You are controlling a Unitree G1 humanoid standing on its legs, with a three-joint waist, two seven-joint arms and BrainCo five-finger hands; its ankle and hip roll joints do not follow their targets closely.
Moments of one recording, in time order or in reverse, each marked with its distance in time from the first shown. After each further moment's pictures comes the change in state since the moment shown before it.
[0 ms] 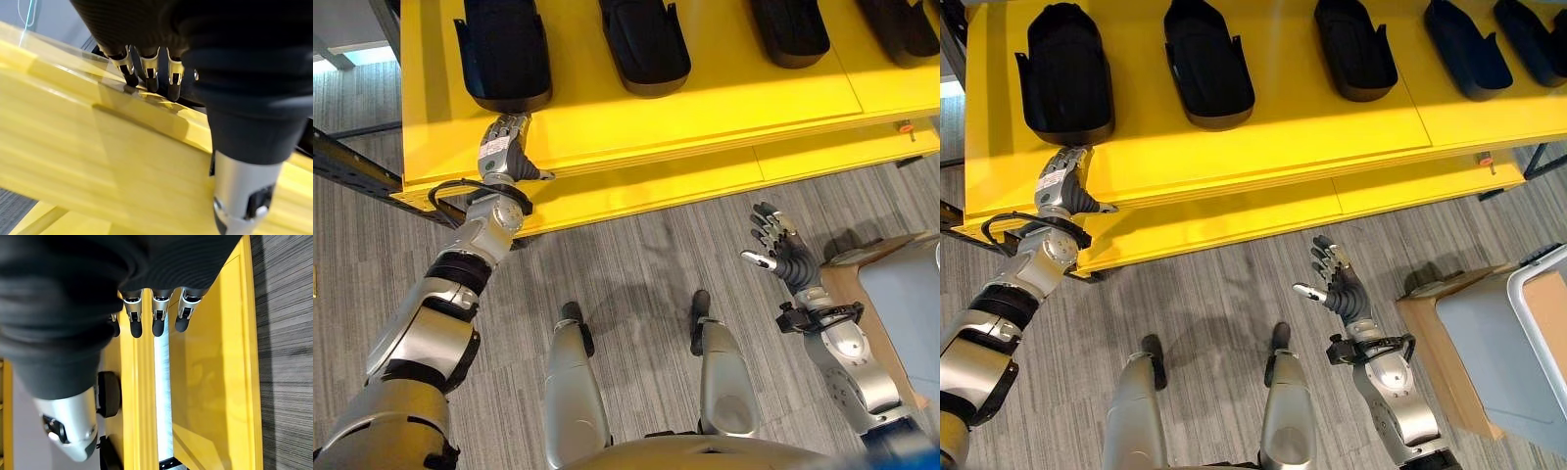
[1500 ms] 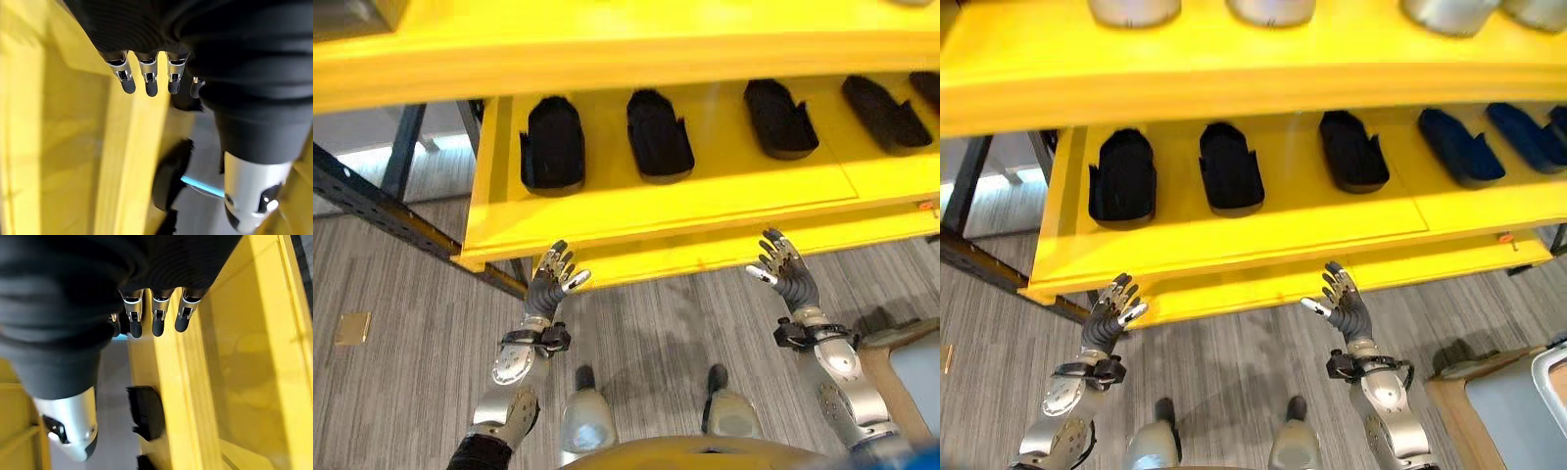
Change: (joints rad) left arm 0.975 -0.311 0.277 -0.678 -0.934 -0.220 -0.374; right arm 0.057 0.088 -0.023 0.129 -0.024 0.008 -0.040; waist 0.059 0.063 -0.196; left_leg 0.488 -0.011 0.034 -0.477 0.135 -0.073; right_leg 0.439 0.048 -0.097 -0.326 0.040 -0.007
